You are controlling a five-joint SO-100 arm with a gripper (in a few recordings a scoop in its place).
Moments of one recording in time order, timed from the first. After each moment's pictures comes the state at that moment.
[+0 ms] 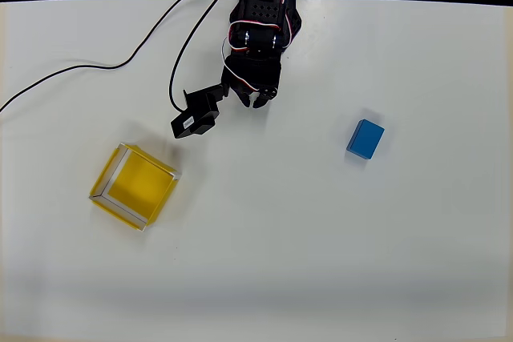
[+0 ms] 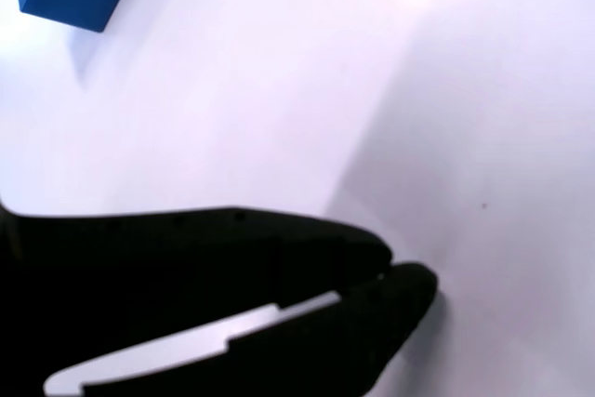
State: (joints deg) arm 2.1 190.0 178.7 76.9 -88.1
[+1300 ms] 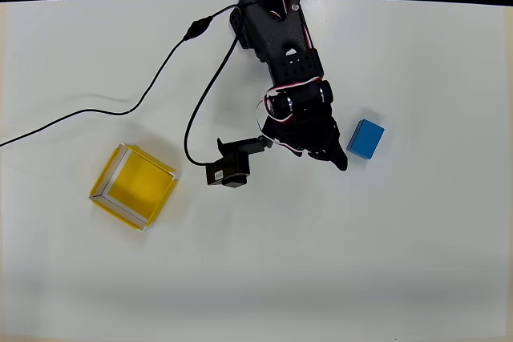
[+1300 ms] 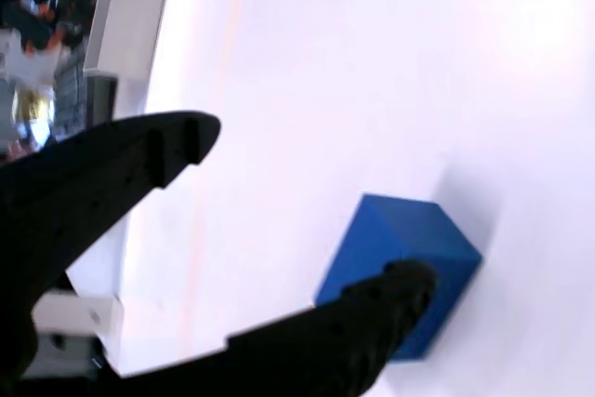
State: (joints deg) arm -24.1 114.8 109.7 73.7 -49.1
